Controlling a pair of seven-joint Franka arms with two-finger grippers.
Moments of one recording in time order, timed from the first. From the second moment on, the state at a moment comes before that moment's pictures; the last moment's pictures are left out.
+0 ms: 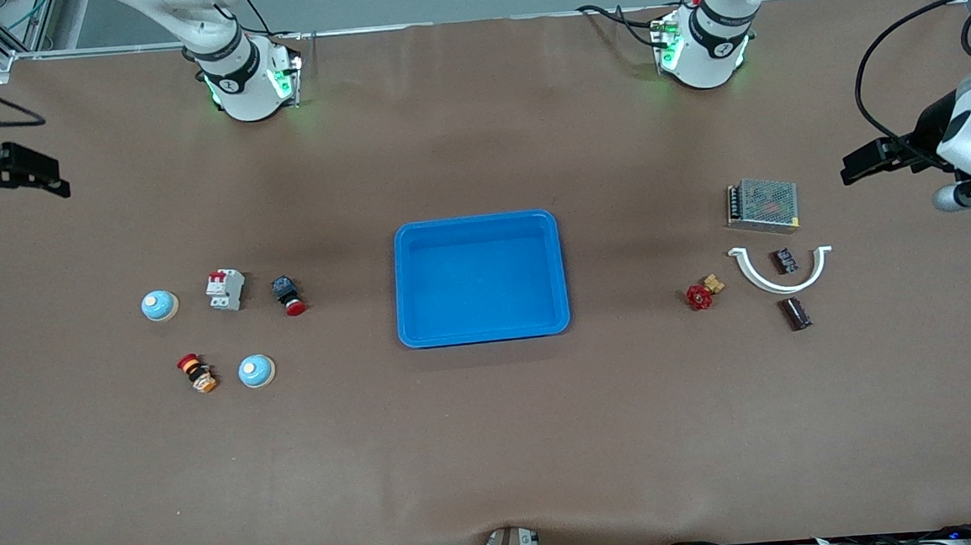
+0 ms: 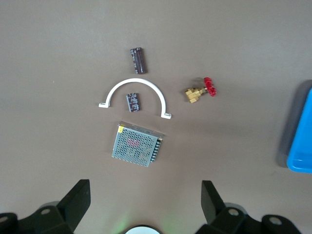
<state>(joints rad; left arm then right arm) 0.17 0.00 -0.16 -1.74 0.00 1.59 -0.12 -0.20 0.03 0.09 -1.57 0.00 1.44 -0.32</state>
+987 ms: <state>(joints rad) 0.23 -0.01 -0.16 -2.15 0.00 1.98 -0.12 -0.30 0.10 0.08 -1.88 -0.04 1.87 -0.66</state>
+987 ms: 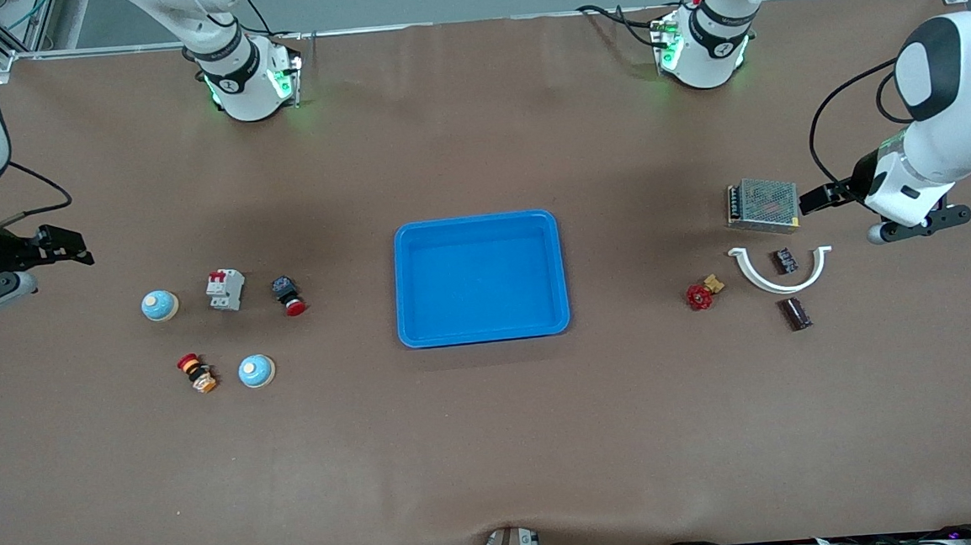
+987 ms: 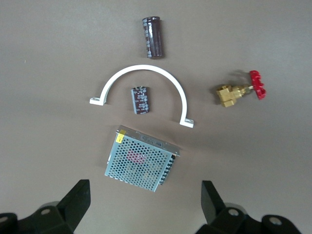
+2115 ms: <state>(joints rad) 0.27 0.23 -0.16 -2.28 0.00 2.35 -0.20 -0.36 0.14 0.08 -2.19 -0.07 2.28 -0.83</state>
